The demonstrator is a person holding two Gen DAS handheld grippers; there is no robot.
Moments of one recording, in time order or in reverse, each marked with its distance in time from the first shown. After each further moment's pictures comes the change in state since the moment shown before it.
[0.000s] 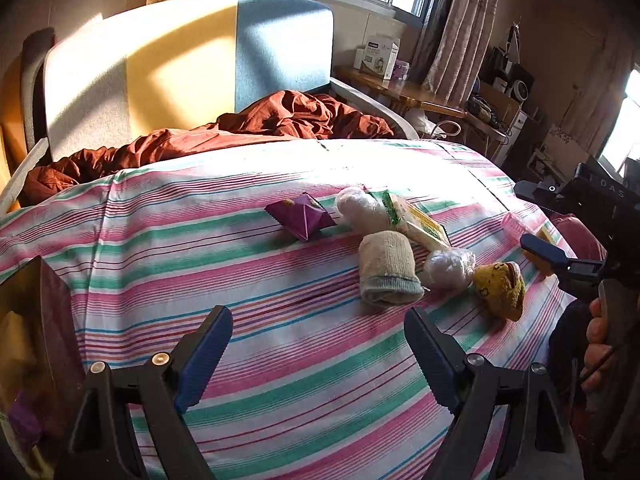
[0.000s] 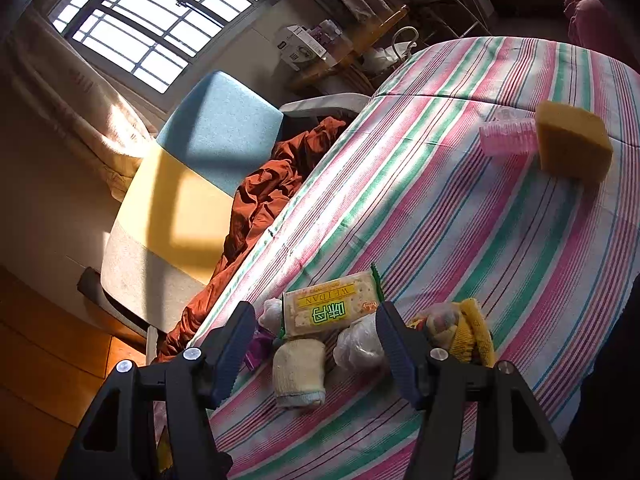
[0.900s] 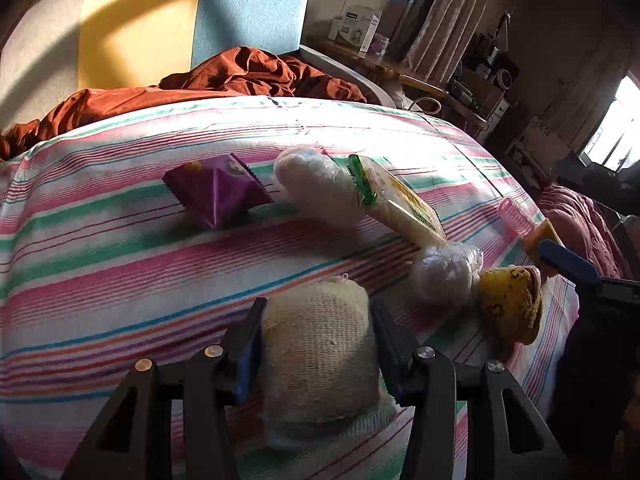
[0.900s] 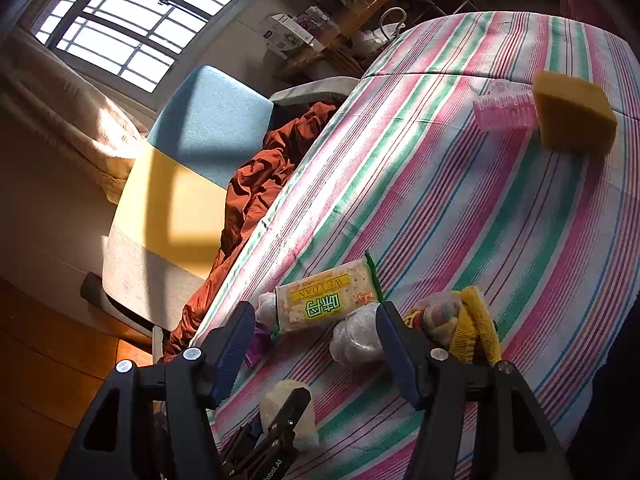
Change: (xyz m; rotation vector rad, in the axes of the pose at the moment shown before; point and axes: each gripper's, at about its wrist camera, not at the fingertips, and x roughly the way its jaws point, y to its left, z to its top) left arm 0.083 -0.021 -0.004 -0.043 0.077 -0.126; right arm 0.010 -0.012 0.001 0.059 0.030 -0.012
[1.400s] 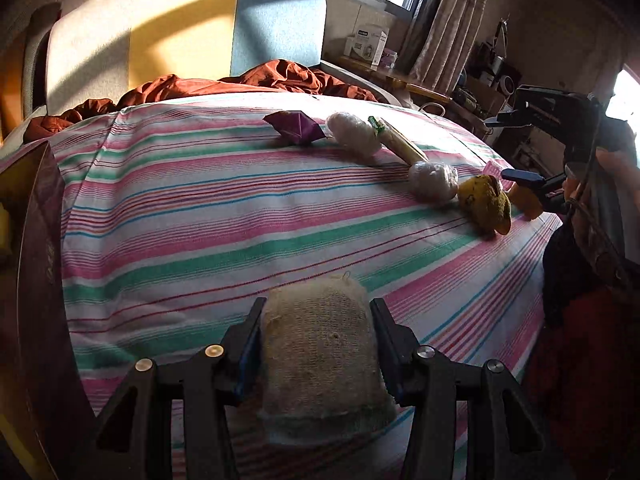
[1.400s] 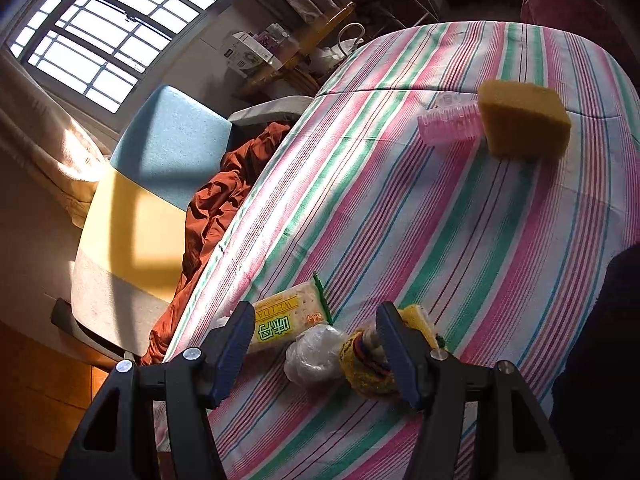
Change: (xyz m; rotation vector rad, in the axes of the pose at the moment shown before) left arm -0.098 0.020 -0.112 0.029 -0.067 0.067; right arm 0.001 -0.018 0.006 0.059 -0.034 -0.162
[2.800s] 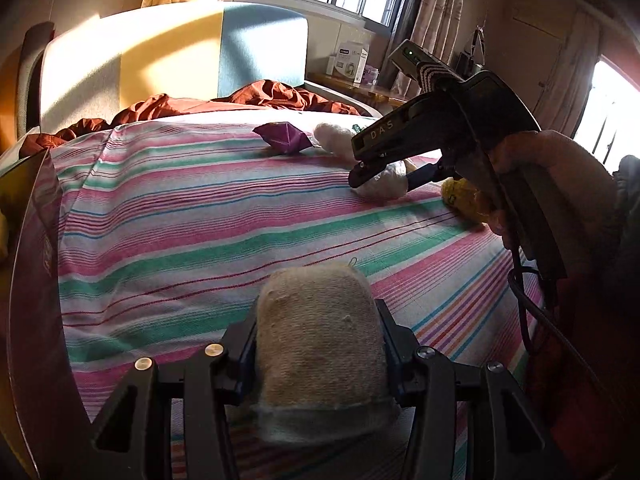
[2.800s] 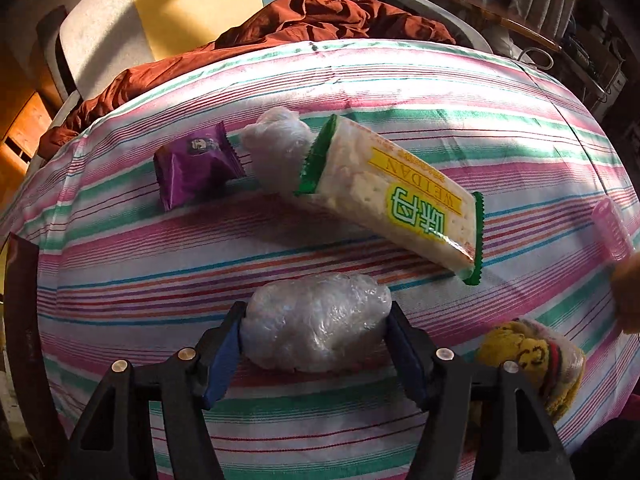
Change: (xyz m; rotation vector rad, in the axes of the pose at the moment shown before) left arm -0.003 0.000 -0.017 0.049 -0.093 -0.032; right arm 0.102 0.106 -0.108 -0.892 0.376 -0.235
